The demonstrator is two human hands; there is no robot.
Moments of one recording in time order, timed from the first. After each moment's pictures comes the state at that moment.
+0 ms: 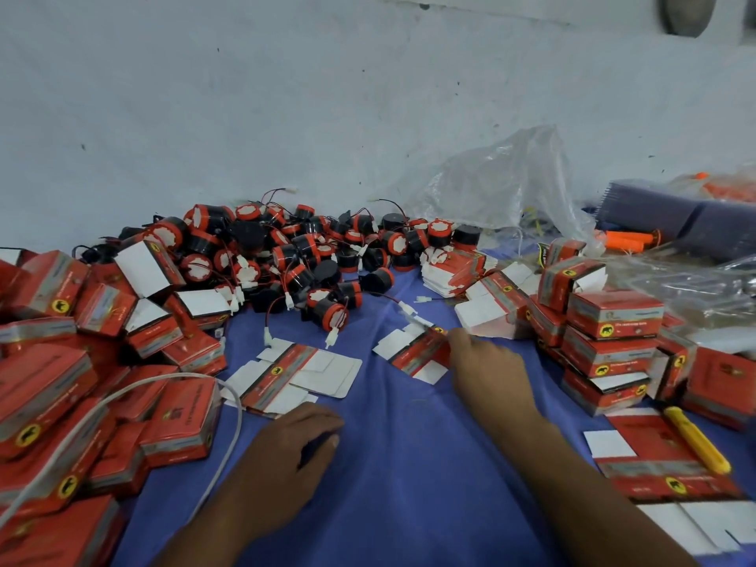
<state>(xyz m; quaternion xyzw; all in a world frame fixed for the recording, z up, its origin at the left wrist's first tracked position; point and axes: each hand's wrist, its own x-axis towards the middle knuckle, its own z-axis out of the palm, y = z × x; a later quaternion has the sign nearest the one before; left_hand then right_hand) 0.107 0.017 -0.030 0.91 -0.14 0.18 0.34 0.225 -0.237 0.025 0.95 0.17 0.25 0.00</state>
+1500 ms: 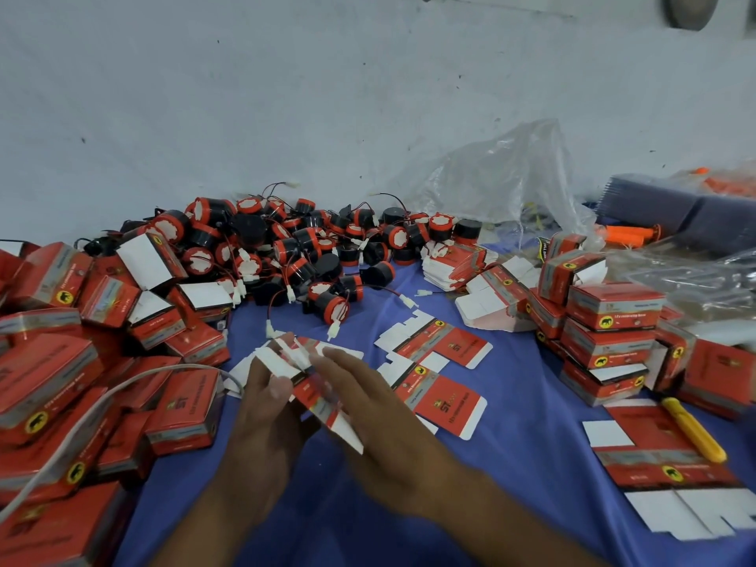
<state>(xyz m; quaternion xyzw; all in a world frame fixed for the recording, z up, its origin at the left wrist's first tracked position) 0.088 -0.010 0.014 0.48 -0.05 0.14 0.86 0.138 -0.162 0.016 0.83 0.46 0.06 -0.32</state>
